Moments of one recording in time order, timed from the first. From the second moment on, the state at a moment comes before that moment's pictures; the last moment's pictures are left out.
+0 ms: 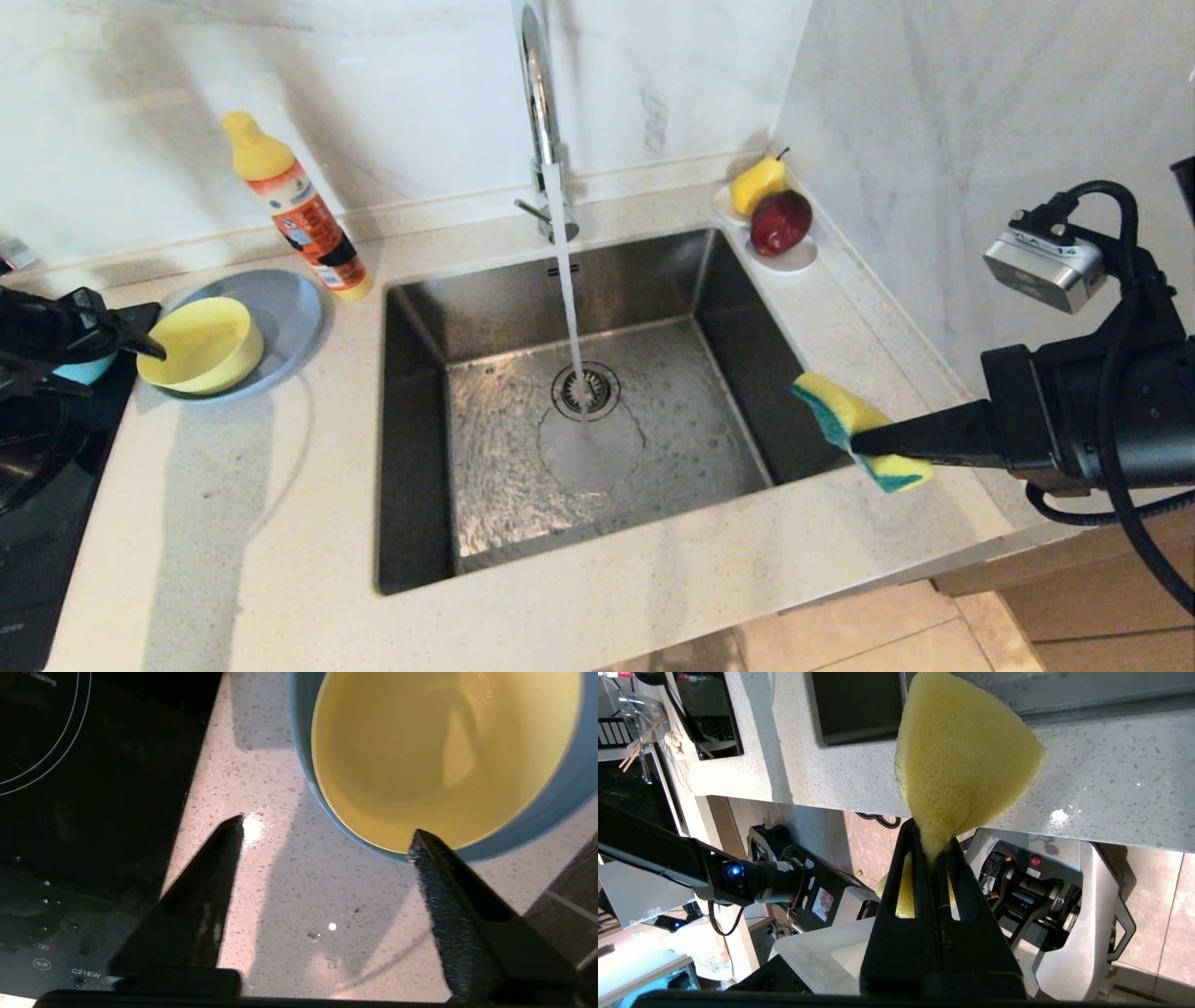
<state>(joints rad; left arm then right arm) 0.52 1.97 -1.89 0.77 -0.24 -0.23 0.57 1.36 -1.24 0.44 0.30 0.55</state>
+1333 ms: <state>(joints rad) 0.49 2.06 -1.89 0.70 -0.31 -0.29 0.51 1.36 -1.21 0.43 0.33 0.52</state>
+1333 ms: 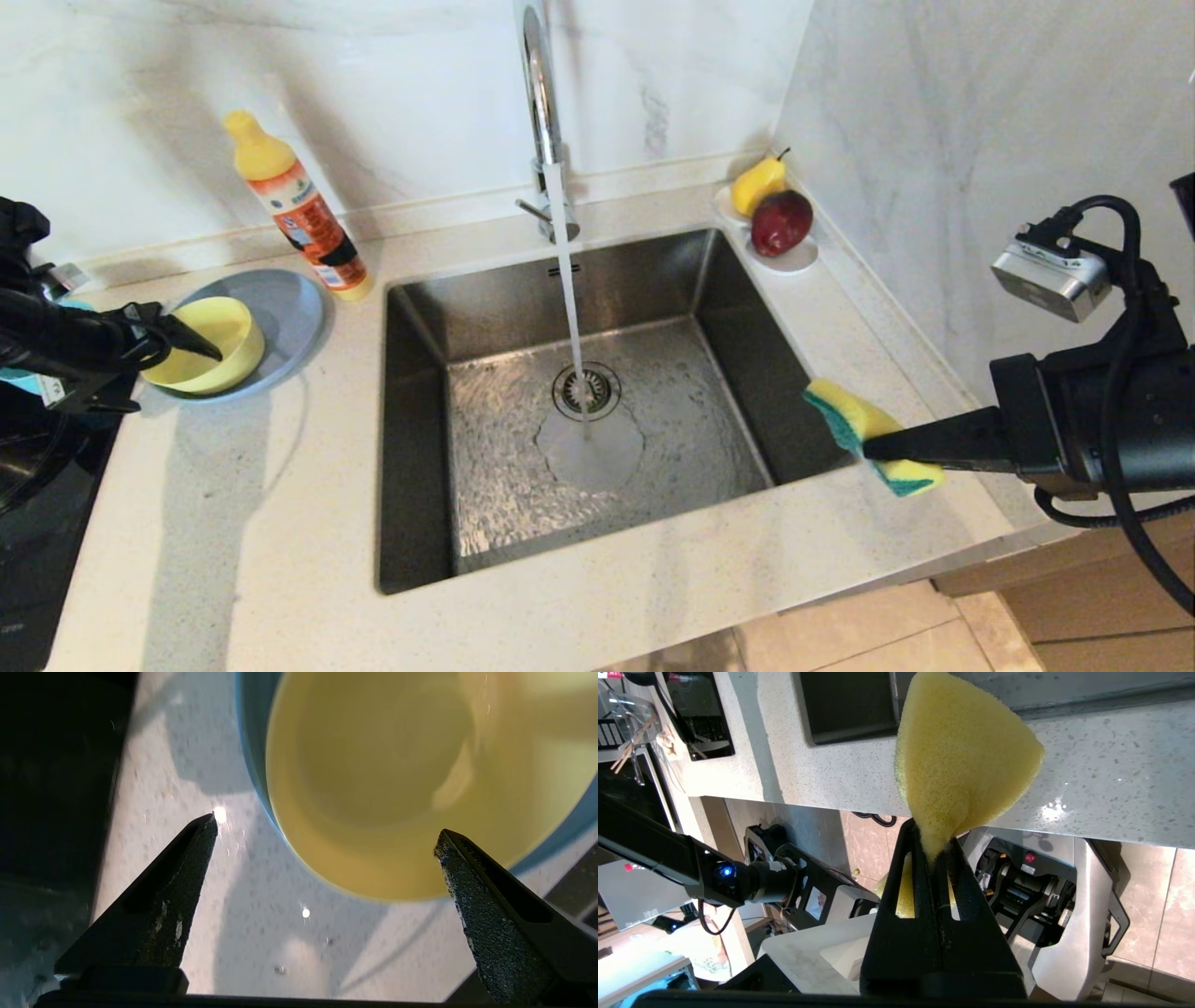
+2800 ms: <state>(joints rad) 0.49 2.08 -1.88 0.46 -0.33 -0.35 0.47 1.37 -1.18 0.36 0.38 0.48</state>
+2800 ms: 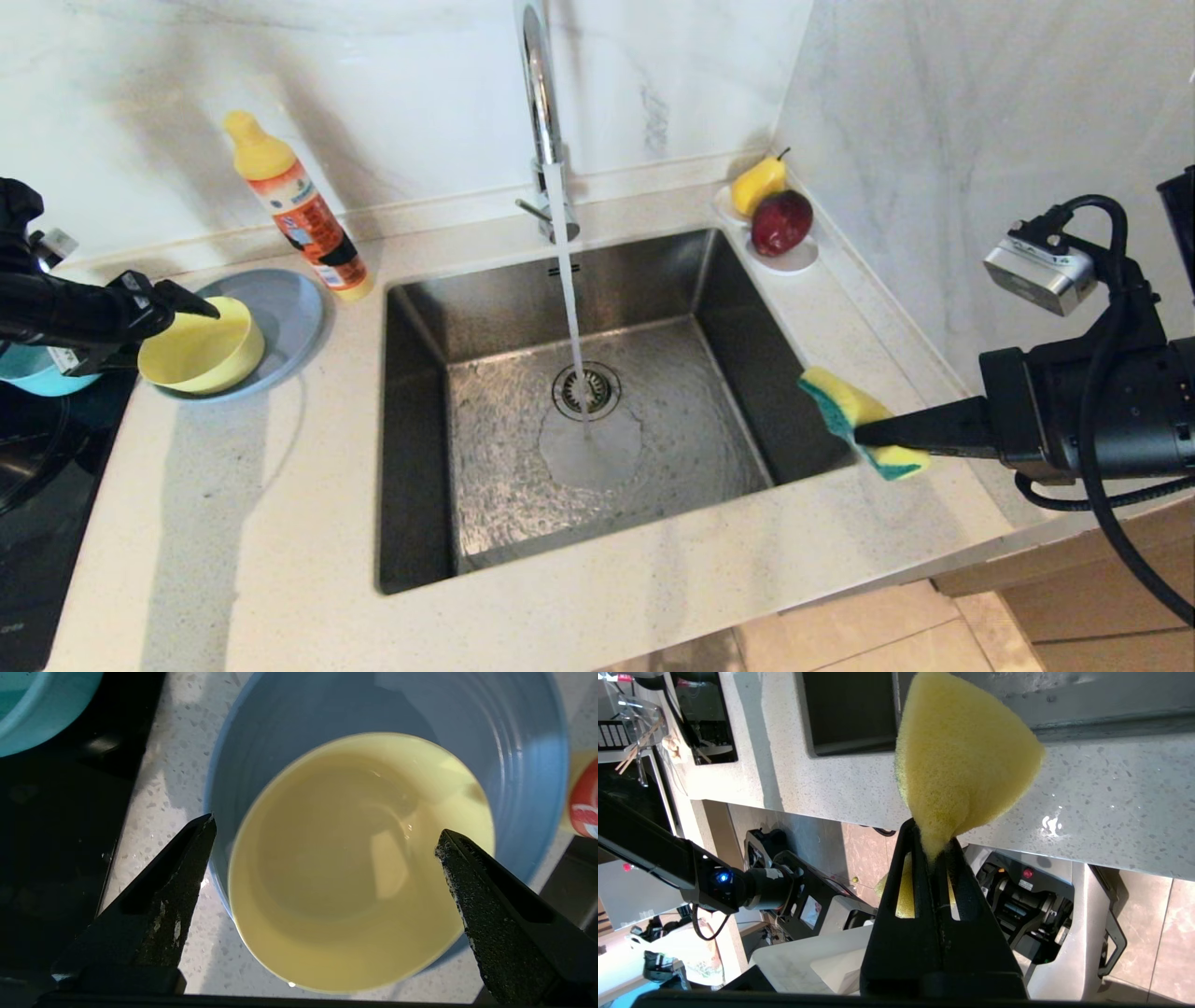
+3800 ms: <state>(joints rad) 0.46 2.11 -1.88 0.41 -0.33 -0.36 0.46 1.37 -1.15 0.35 0.38 0.48</state>
